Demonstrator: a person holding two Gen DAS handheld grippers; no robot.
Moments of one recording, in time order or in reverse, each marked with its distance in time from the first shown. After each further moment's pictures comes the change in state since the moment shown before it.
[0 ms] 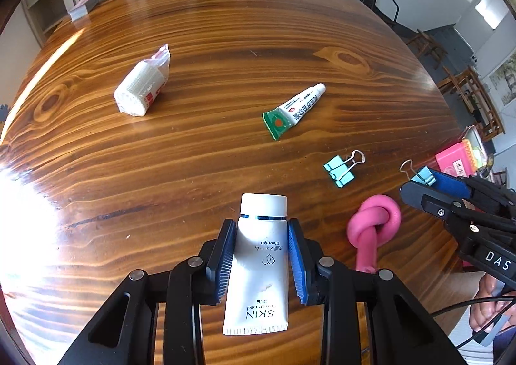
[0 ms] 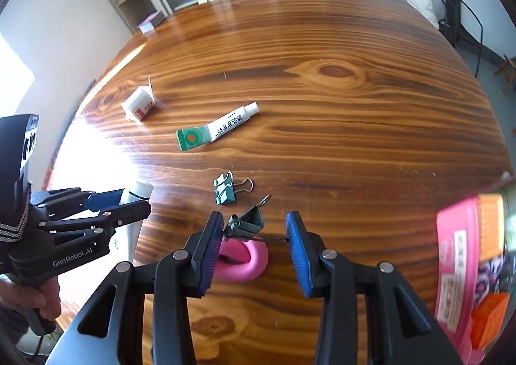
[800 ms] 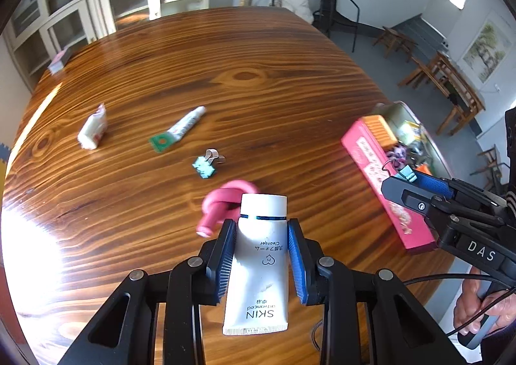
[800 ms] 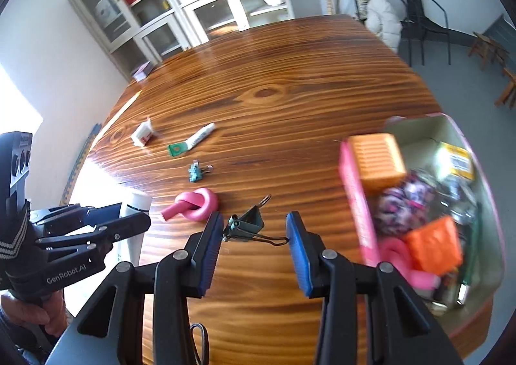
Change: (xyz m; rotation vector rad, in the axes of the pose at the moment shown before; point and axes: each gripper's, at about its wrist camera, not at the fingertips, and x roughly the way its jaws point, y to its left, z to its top) left arm -0.065 -0.143 -0.040 0.138 -0.093 -0.031; right arm -0.113 -0.074 -0.070 0.130 -0.166 0.000
